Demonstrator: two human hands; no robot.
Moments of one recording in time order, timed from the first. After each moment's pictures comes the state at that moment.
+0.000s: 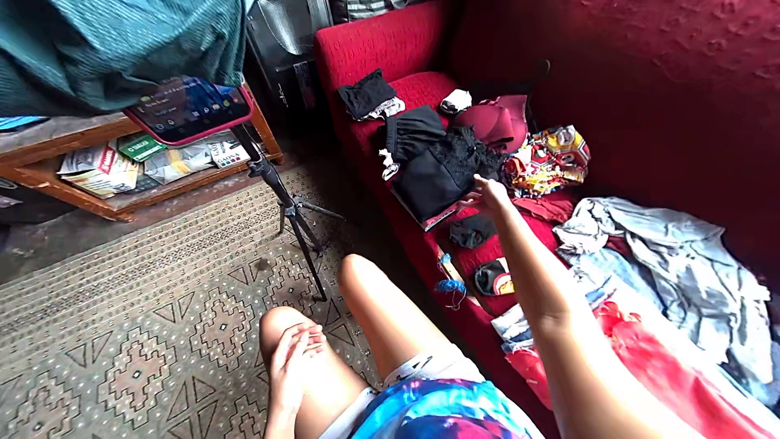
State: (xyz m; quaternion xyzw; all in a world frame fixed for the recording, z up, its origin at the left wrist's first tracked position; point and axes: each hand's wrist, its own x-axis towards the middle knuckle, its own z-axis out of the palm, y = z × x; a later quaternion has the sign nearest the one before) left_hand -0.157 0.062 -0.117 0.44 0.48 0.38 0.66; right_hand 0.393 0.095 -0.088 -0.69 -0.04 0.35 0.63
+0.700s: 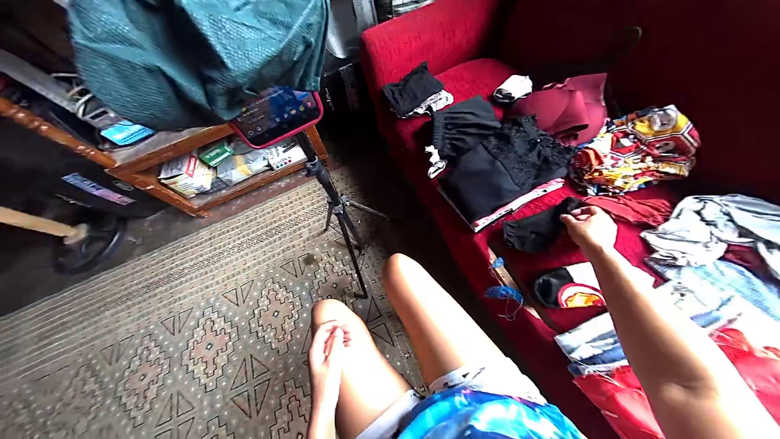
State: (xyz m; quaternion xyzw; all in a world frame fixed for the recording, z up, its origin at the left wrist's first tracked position) left_hand -0.173 0.067 -0.110 0.55 0.48 0.42 0.54; right_hand 0.406 -0.002 -0.125 -0.92 -0.17 0.13 0.33
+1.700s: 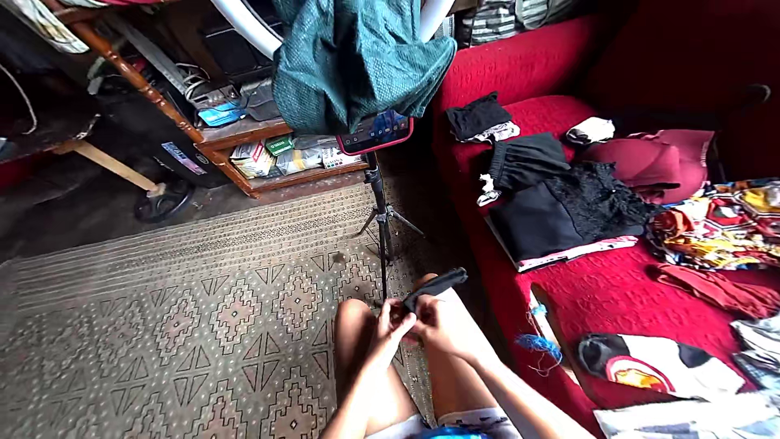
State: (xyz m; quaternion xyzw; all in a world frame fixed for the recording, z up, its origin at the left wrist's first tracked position) left_hand -0.096 0.088 -0.118 0.44 0.44 0.33 0.71; right_hand 0.080 0.076 -0.097 -0.61 -0.60 0.45 0.26
